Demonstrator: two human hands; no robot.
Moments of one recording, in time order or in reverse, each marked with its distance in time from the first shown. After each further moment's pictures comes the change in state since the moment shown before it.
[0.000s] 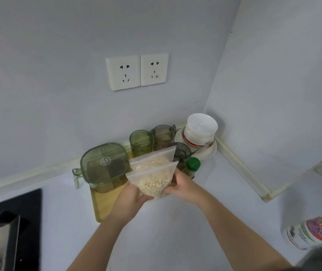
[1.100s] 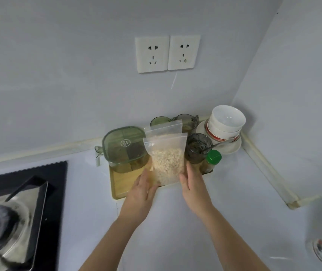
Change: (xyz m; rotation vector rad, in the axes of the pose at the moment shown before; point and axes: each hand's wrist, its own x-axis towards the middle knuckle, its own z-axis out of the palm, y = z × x) left_hand -0.043 0.002 0.009 0.091 0.125 -0.183; right_hand -0.002 0.035 0.045 -0.294 0.406 -0.178
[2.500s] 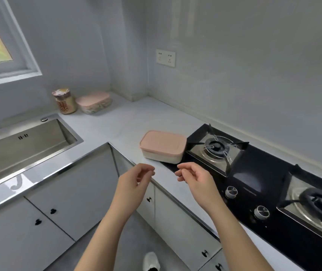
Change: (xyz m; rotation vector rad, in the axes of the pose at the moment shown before) left_hand -0.708 -0.323 -0.476 -0.303 1.080 -0.458; right_hand -0.515 -0.632 0.371 0.428 -0.945 -0.487
